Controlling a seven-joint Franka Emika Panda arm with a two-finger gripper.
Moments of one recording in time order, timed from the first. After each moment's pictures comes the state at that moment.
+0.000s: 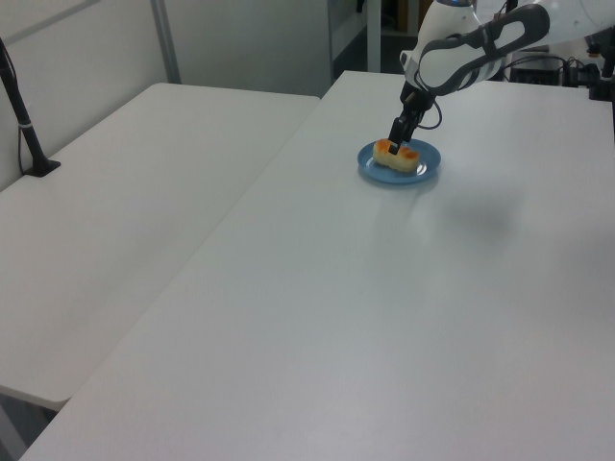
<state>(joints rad) 0.01 0.50 -0.31 -1.70 0.28 2.47 -0.31</state>
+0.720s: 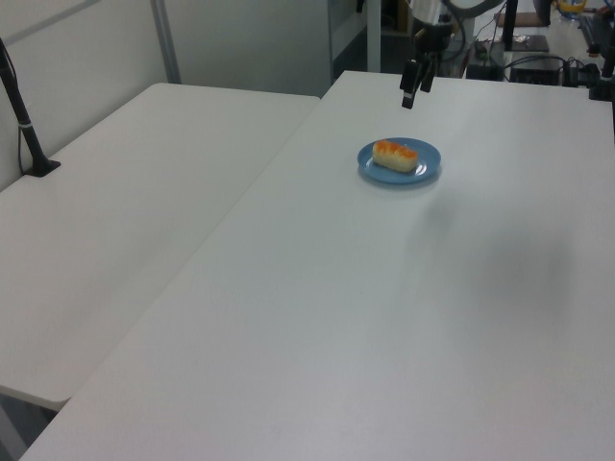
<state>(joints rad) 0.10 0.18 -0.25 -1.65 0.04 1.97 -0.02</state>
